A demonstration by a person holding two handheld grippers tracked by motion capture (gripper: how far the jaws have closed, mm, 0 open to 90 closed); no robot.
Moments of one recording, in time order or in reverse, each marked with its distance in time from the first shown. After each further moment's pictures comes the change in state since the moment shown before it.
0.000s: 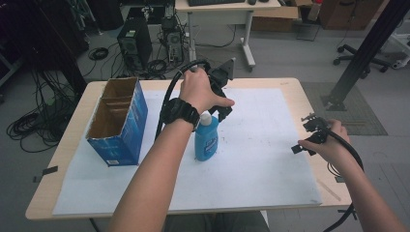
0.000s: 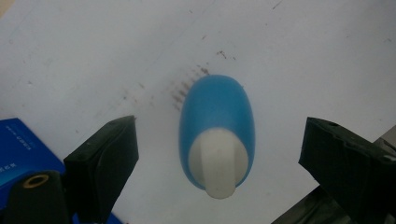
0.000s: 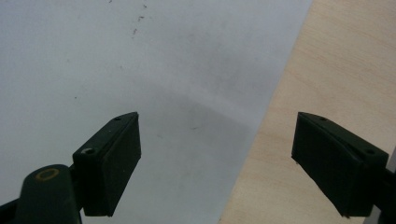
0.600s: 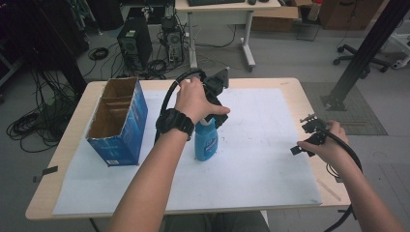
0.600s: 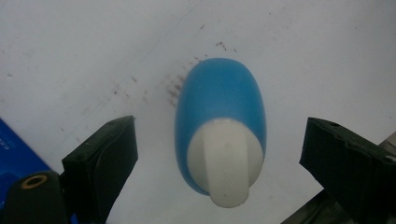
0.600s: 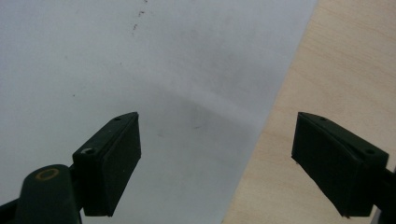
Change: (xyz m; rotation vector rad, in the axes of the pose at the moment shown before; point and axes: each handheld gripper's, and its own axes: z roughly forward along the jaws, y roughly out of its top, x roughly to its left) left arm 0.003 -0.016 0.023 -0.019 -0.026 -0.014; right arm 0.001 -0.001 0.005 0.008 0.002 -0.001
